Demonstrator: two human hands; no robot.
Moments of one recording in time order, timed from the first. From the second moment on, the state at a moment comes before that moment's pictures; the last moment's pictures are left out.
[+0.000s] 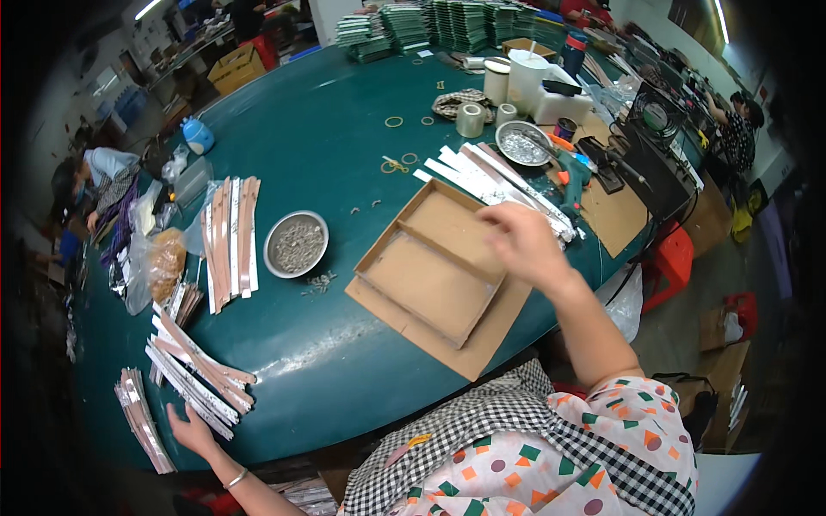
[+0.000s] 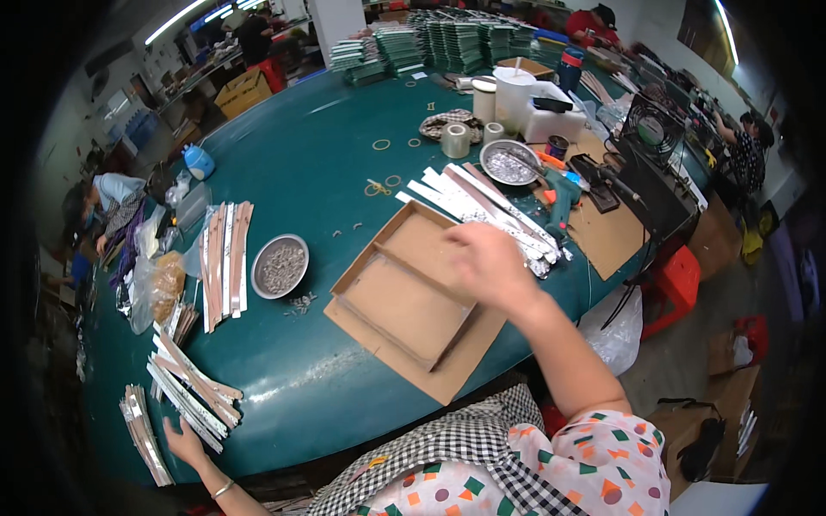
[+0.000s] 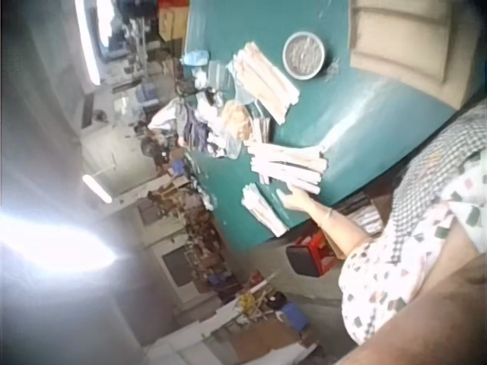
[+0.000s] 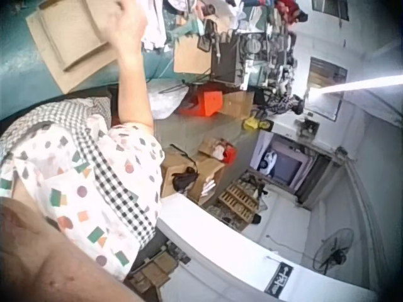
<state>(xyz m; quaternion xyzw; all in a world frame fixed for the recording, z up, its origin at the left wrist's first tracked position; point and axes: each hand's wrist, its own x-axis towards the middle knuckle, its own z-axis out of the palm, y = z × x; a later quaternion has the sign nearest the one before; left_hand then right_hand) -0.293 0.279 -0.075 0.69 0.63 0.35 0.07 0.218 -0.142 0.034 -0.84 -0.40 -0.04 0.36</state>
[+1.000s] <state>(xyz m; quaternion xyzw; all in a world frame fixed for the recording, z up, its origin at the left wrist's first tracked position) 0.042 0.003 -0.009 0.93 -0.12 0.10 0.33 0.336 -0.138 0.024 -0.93 -0.32 0.17 0.01</state>
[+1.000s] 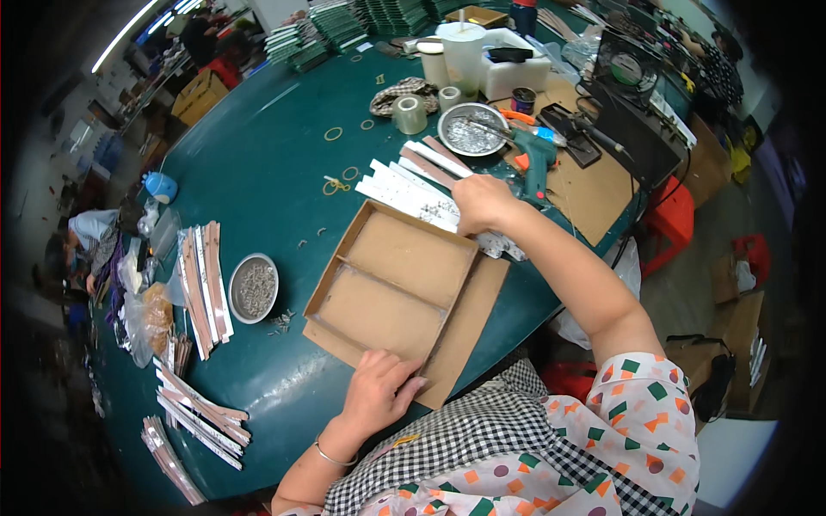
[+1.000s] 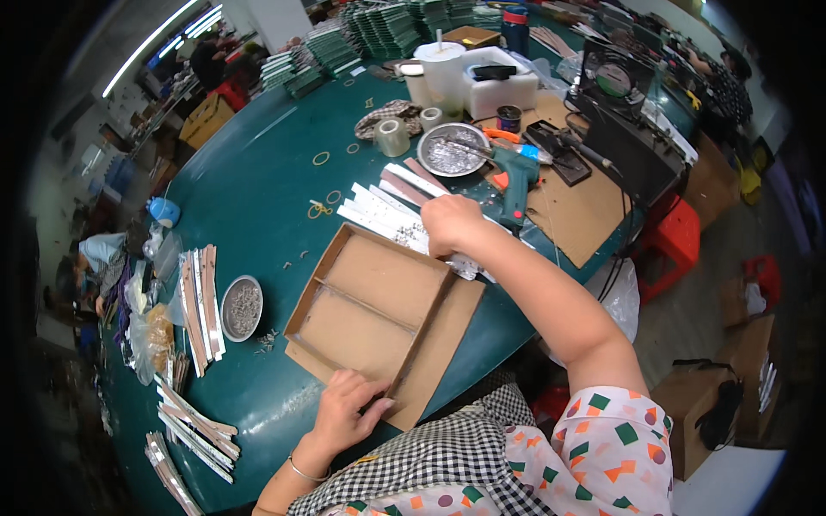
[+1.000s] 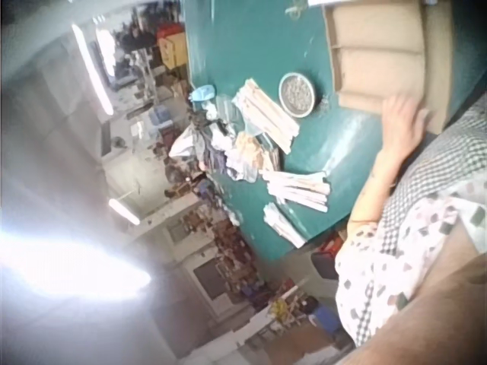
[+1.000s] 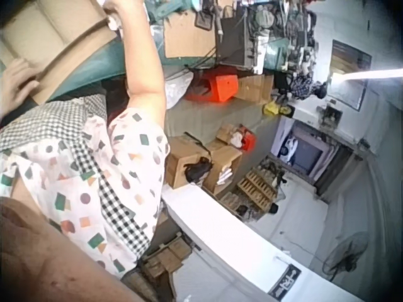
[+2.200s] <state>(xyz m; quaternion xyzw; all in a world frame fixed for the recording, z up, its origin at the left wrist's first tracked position) 0.036 0.006 -0.017 0.89 -0.05 0.09 0.44 0.314 -0.164 0.065 -0.69 -0.29 0.37 0.55</state>
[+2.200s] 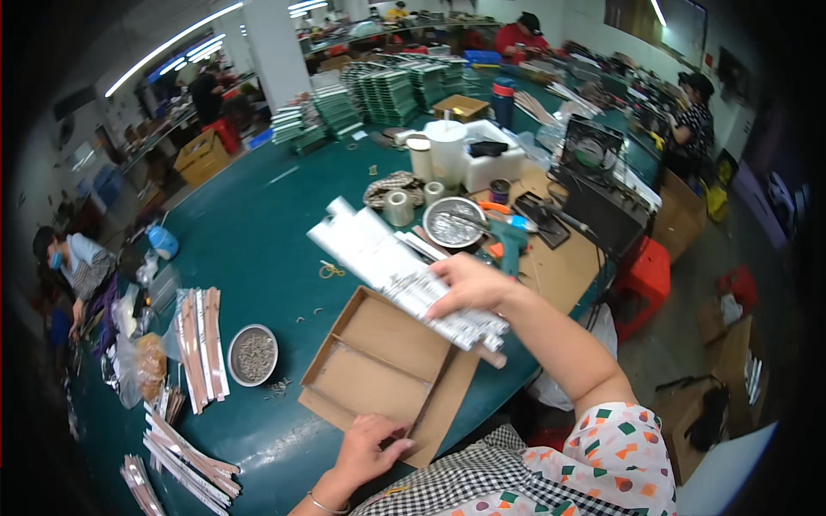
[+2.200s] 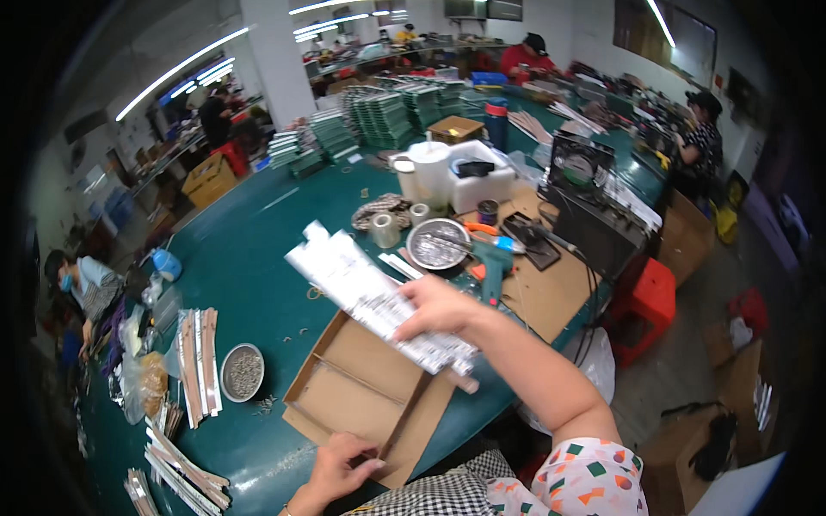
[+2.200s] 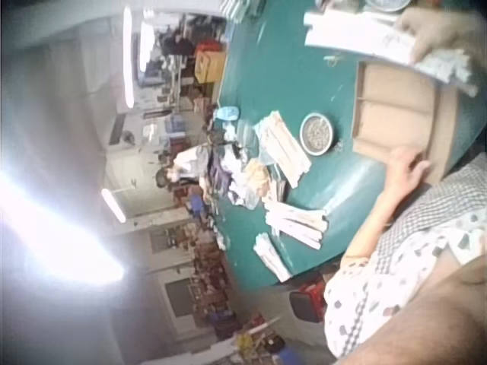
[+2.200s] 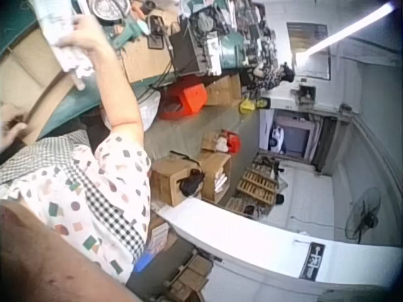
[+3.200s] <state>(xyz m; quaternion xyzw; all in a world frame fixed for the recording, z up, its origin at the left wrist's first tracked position) 0.062 0.037 -0.003 0.94 -0.09 0.15 0.30 0.229 -0.136 0.007 -0.79 -0.33 0.24 0.45</state>
